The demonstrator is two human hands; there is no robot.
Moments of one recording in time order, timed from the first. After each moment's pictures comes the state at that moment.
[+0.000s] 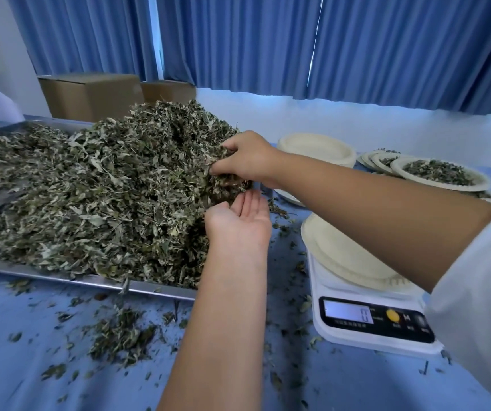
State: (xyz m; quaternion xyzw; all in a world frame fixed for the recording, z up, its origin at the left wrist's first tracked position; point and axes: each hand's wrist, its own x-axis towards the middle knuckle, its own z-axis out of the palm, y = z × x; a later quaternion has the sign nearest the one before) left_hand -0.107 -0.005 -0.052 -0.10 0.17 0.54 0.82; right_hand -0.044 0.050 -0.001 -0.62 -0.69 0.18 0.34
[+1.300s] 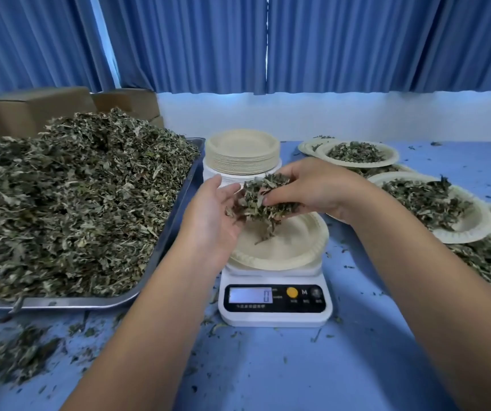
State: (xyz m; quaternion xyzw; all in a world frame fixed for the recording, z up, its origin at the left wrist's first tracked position) left_hand -0.039 -0.068 -0.039 0.37 0.31 0.42 0.77; right_hand 0.113 -0.106 -0.009 -0.66 -0.52 0.37 0.39
